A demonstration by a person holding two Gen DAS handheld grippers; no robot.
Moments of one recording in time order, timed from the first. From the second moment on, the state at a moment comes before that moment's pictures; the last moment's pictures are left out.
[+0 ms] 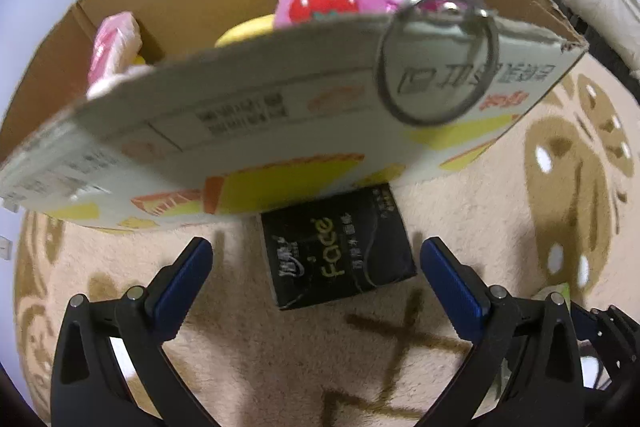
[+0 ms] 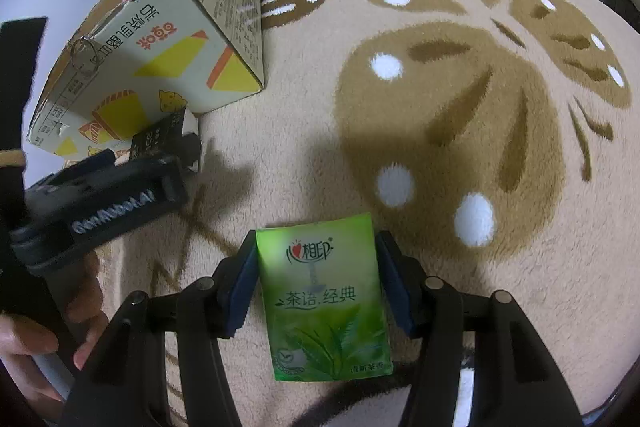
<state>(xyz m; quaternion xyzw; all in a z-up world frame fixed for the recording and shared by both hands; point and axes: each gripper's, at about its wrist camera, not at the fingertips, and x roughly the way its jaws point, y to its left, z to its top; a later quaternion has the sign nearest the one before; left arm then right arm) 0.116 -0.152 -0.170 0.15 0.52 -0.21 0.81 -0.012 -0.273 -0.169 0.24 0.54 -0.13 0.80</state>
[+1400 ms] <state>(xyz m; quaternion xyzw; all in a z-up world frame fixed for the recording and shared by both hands) 0.062 -0.118 -0.072 0.13 0.45 -0.17 0.87 -0.007 -0.260 -0.098 0.22 0.42 -0.10 0.87</state>
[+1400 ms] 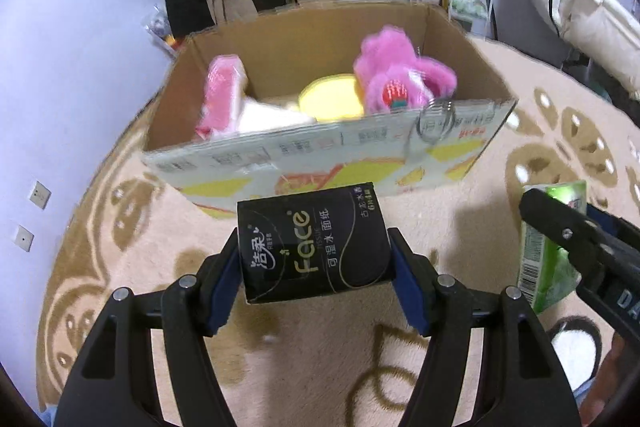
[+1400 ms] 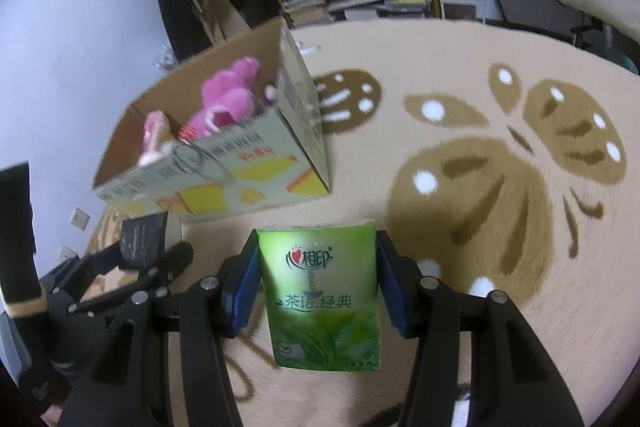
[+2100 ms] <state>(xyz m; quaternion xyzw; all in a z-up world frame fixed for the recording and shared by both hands) 0.077 -0.070 -0.006 0.16 0.35 -0.12 0.92 0.003 -0.242 -0.034 0.19 0.32 -0.08 0.93</state>
